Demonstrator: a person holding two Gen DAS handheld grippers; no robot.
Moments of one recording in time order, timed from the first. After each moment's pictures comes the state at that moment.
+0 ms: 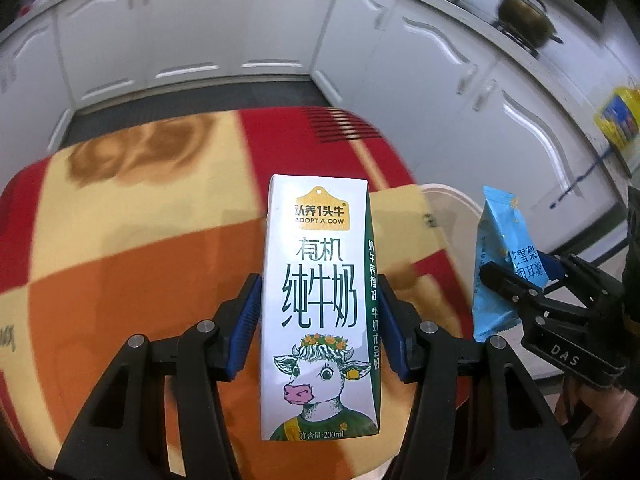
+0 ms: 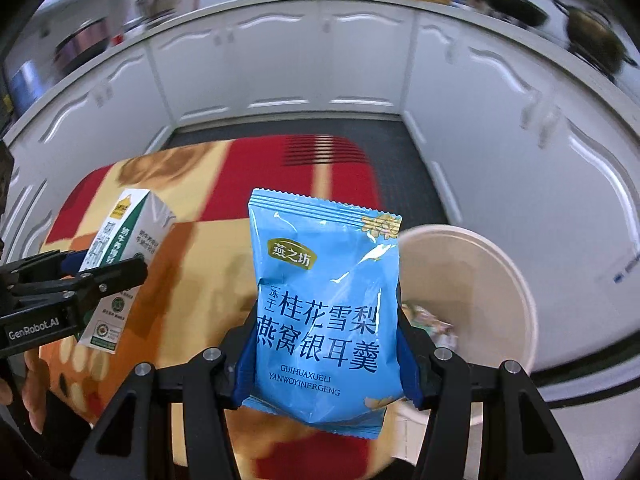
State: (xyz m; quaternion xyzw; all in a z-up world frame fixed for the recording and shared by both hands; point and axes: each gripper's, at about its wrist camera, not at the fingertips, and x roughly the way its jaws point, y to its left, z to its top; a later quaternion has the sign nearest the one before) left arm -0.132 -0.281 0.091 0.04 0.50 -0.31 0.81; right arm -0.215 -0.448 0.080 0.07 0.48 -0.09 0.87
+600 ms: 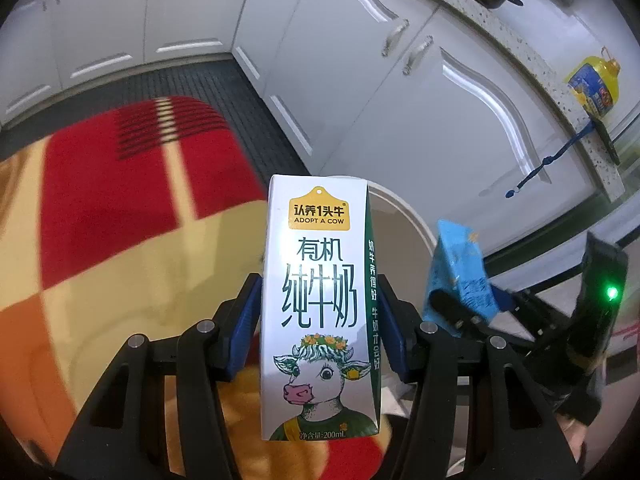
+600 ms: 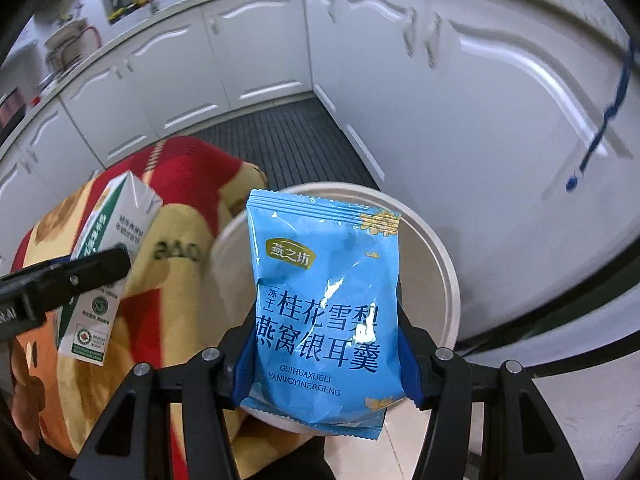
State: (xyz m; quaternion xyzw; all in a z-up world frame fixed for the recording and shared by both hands) left arm -0.134 -0.449 0.064 0.04 0.53 -0.40 0.75; right arm -0.258 -0.588 0.033 0.16 0.49 -0.19 0.84
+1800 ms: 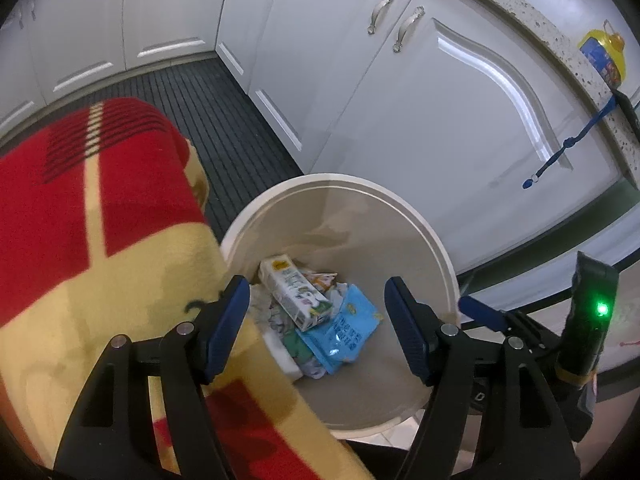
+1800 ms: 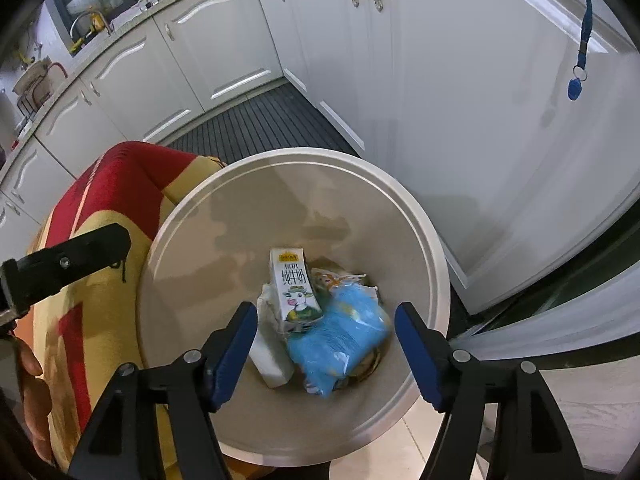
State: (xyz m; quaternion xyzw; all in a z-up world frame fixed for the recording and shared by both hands) left arm -0.131 -0.502 0.034 0.07 0.52 -0.41 0.75; right arm -0.270 -0.632 -0.020 0.23 0.48 -0.21 0.82
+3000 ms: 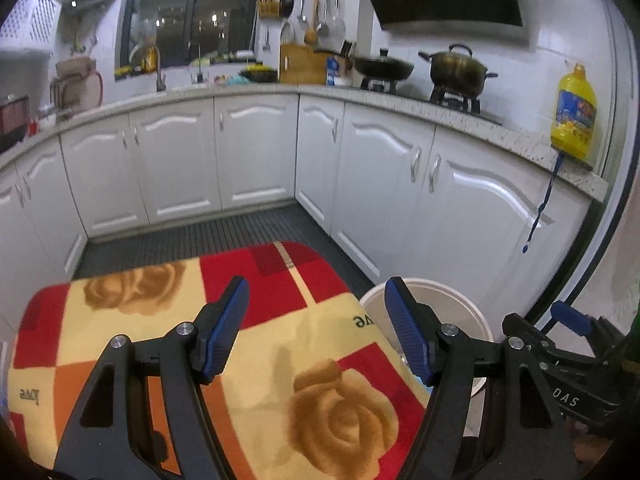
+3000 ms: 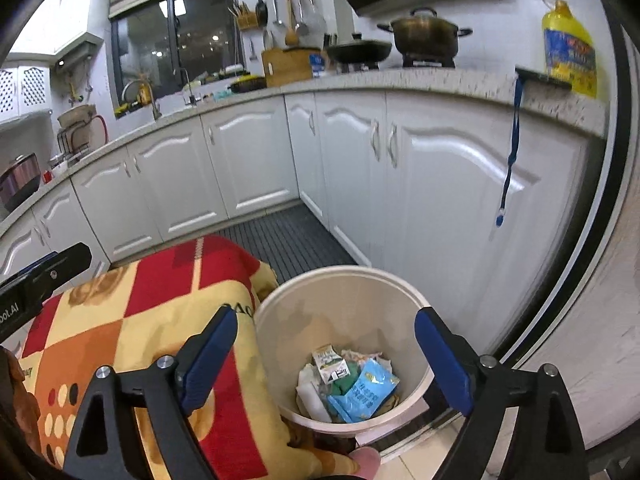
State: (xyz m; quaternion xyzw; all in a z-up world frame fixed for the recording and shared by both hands) left arm -0.213 -0.327 0.156 0.06 0.26 -0.33 0.91; right arm -0.339 -0.503 0.110 0.14 0.28 -0.26 0.91
